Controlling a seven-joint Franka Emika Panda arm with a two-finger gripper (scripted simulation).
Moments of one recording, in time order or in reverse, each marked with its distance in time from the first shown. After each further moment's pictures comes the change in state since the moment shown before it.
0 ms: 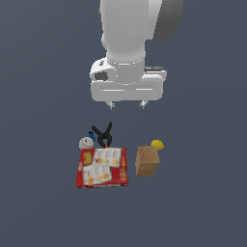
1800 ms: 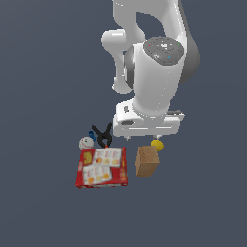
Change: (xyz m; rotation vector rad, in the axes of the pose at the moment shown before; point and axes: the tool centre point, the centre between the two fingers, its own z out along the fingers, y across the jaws) arm 0.065 -0.051 0.087 -0.044 -0.025 -0.057
